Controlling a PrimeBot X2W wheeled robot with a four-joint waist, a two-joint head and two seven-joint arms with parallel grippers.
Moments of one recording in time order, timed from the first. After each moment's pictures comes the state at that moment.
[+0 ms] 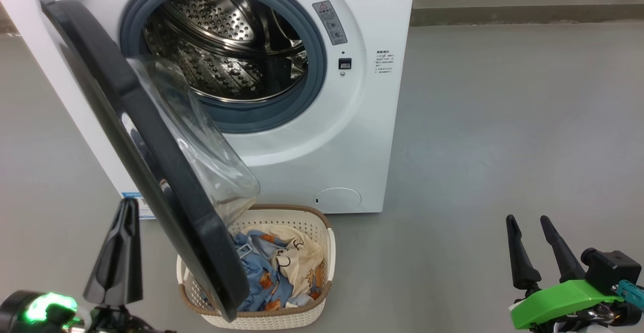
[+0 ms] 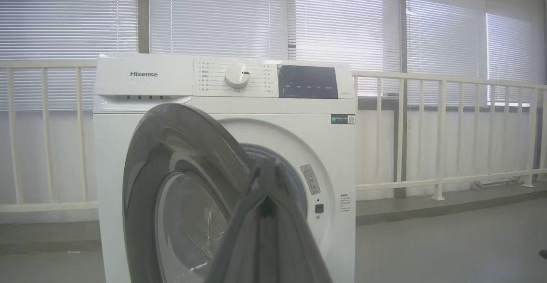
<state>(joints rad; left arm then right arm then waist) 0.05 0.18 -0.06 -0.23 -0.31 -0.13 -0.26 -0.06 -0.12 0.03 0.34 0.40 0.12 -0.25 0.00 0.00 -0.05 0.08</state>
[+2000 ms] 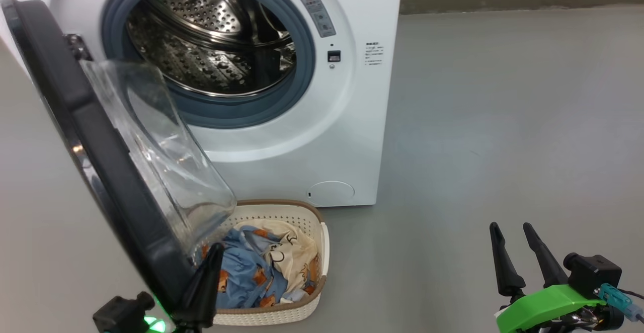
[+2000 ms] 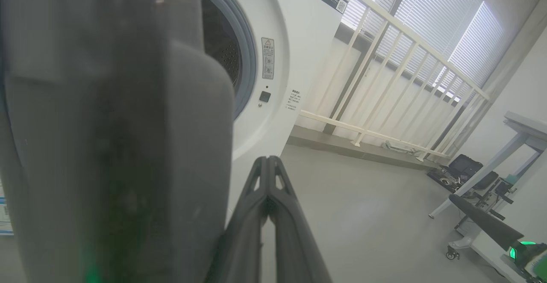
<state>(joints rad) -0.05 0.15 -0.28 0.22 -0.62 -0.14 -0.24 -0.06 -0.10 0.06 0.36 0.40 0.12 -0.25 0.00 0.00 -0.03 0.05</state>
